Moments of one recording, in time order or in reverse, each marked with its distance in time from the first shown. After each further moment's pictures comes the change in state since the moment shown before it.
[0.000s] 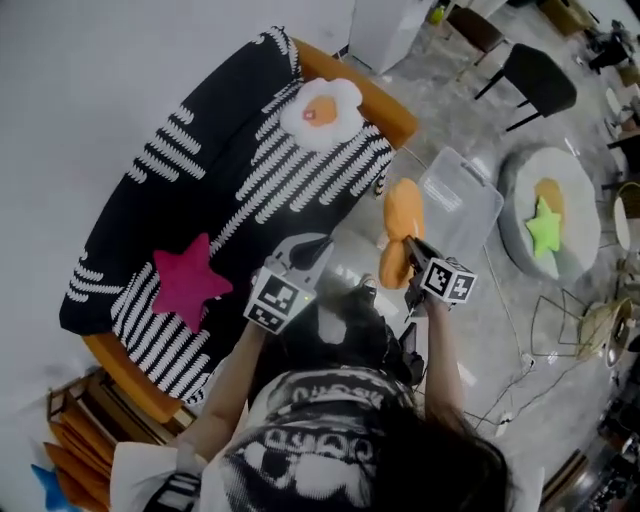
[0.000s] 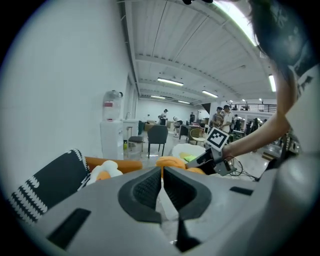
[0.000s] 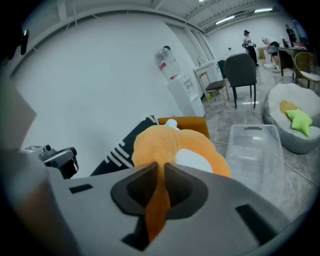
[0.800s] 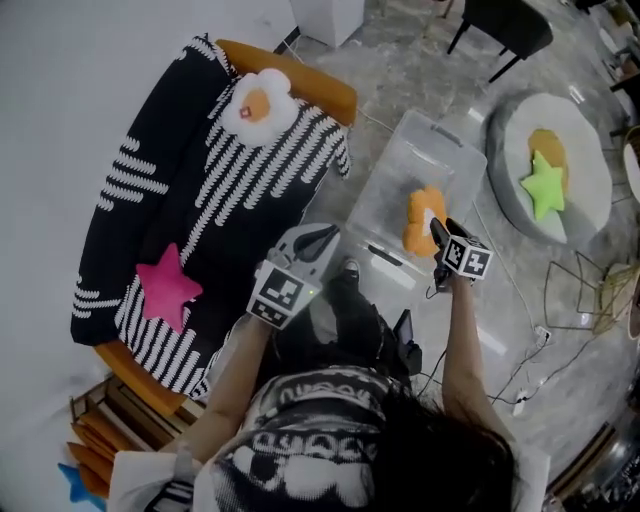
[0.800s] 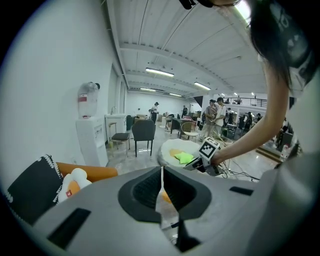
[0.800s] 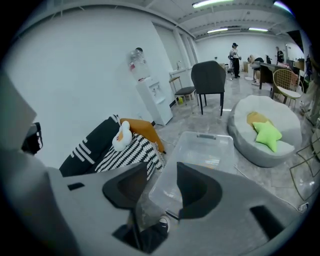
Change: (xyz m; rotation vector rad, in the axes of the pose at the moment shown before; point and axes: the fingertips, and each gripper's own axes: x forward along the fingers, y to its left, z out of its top) left arm 0.191 -0.148 0.061 0.058 0.078 -0.084; right arm -0.097 -0.318 0.025 -0.013 0.031 -0.268
